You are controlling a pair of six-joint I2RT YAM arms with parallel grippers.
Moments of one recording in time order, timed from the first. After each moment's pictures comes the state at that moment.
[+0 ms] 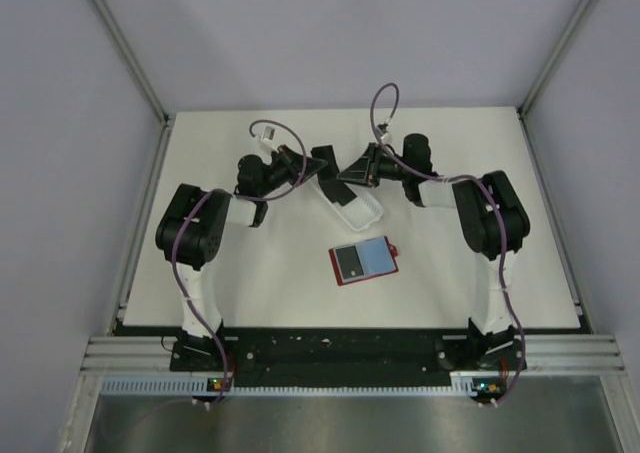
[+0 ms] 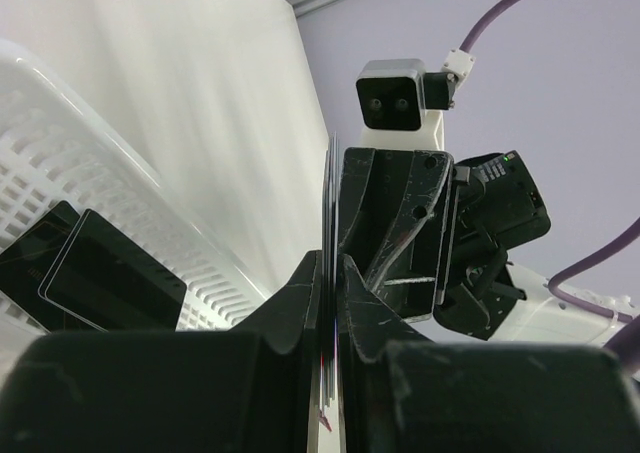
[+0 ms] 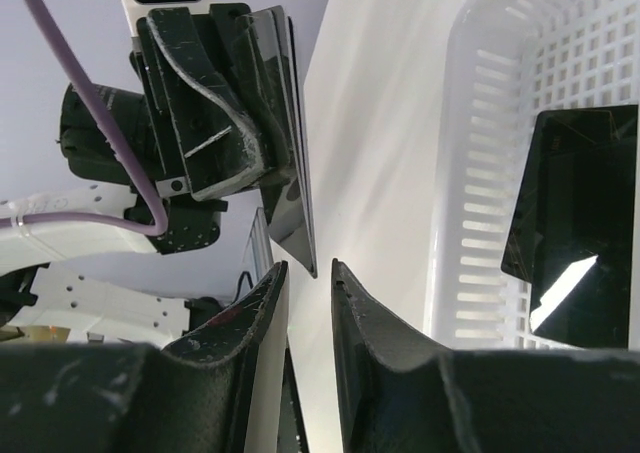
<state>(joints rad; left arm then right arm) -0.27 2.01 0.95 1.09 0.63 -1.20 0.34 2.08 1.19 0.69 -0.95 1.01</state>
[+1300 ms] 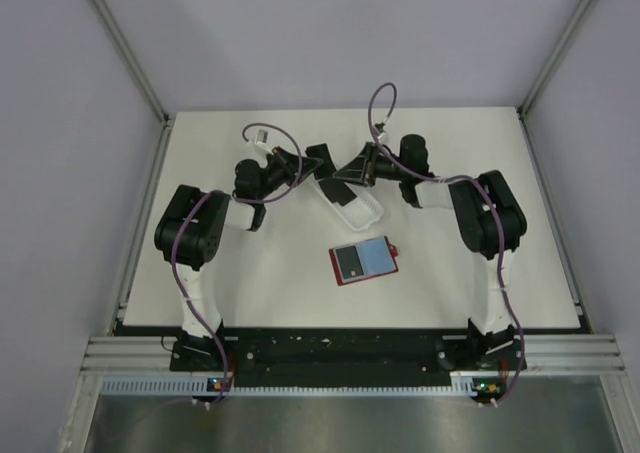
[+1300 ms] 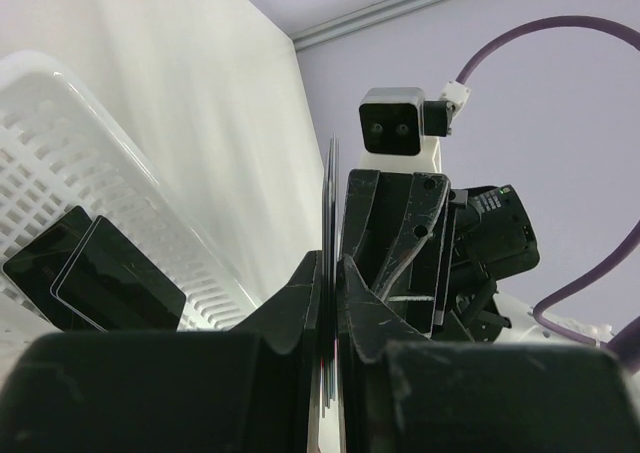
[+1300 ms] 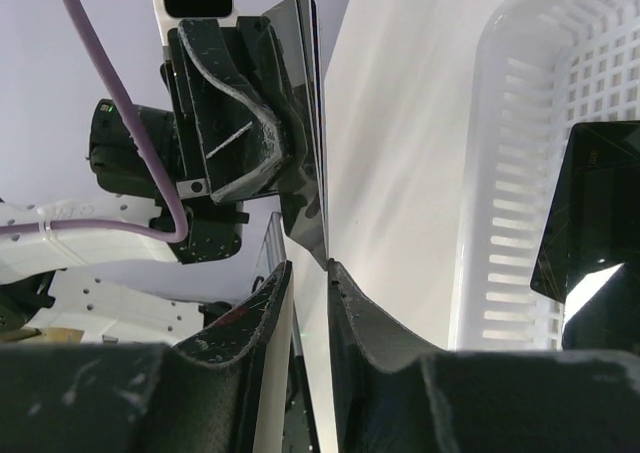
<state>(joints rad) -0.26 2.00 0.90 1.17 0.56 -1.26 0.36 2.09 1.19 0.78 -0.94 1.09</state>
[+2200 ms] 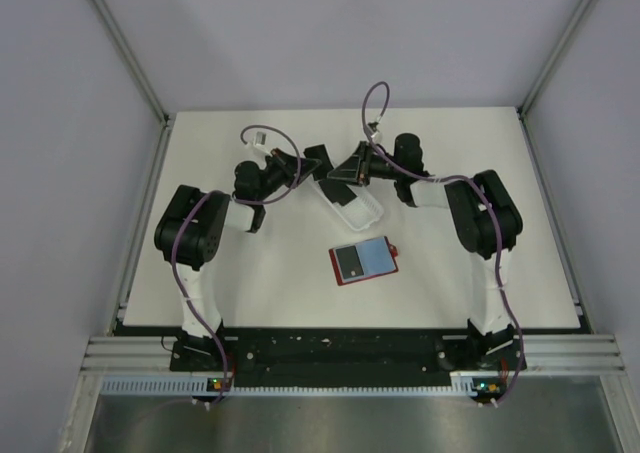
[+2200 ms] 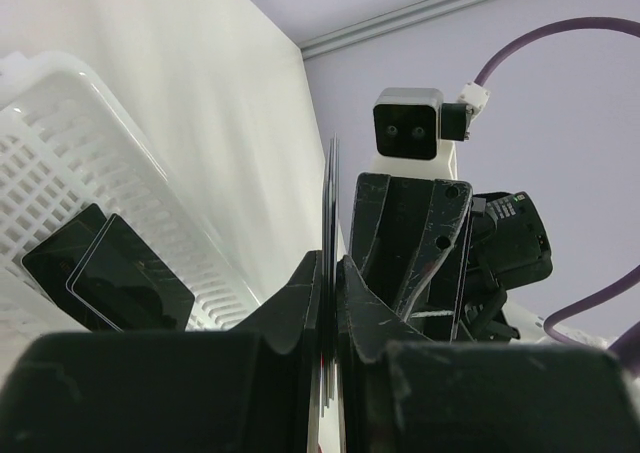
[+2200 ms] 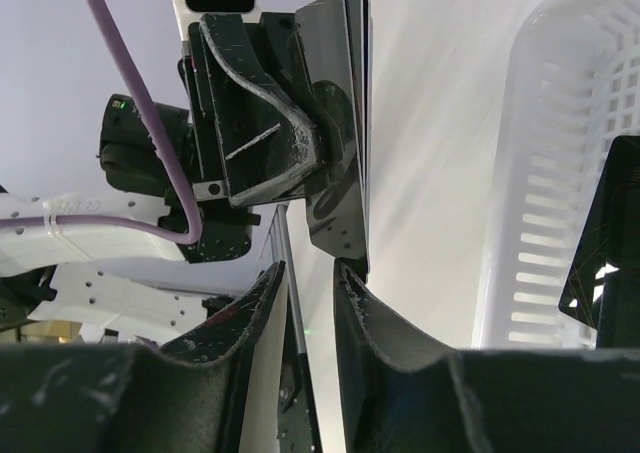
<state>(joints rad) -0.26 2.00 0.89 1.18 0.53 -1.26 0.38 2.11 1.23 0.79 -0.95 1.10</state>
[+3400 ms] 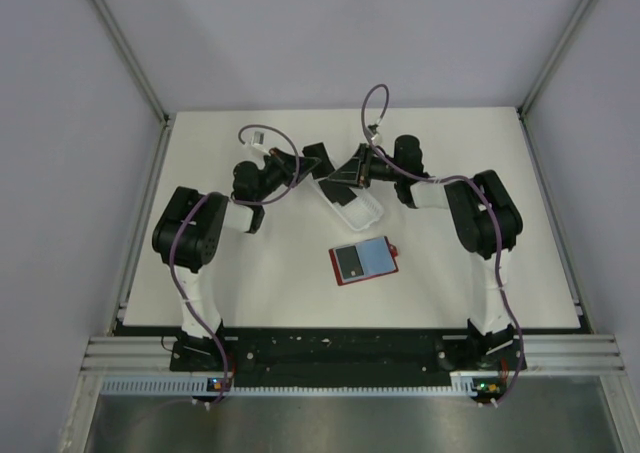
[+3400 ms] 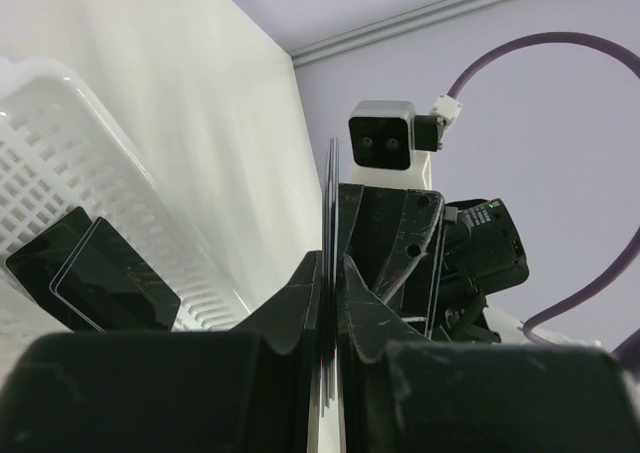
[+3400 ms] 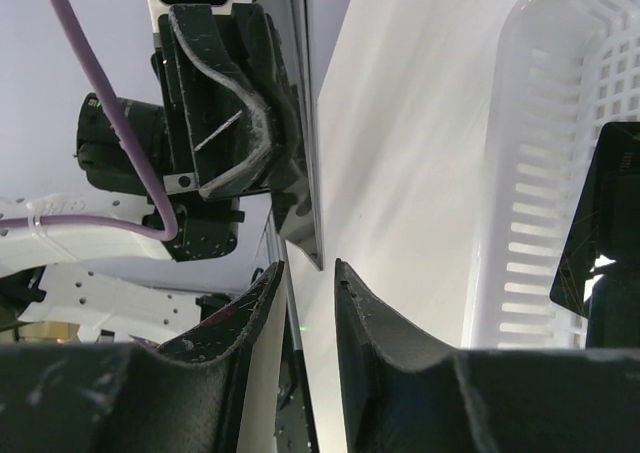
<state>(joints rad) -0.26 1.98 0.87 1.18 0.52 -1.28 0.38 2.11 1.21 0.78 -0.95 1.08</state>
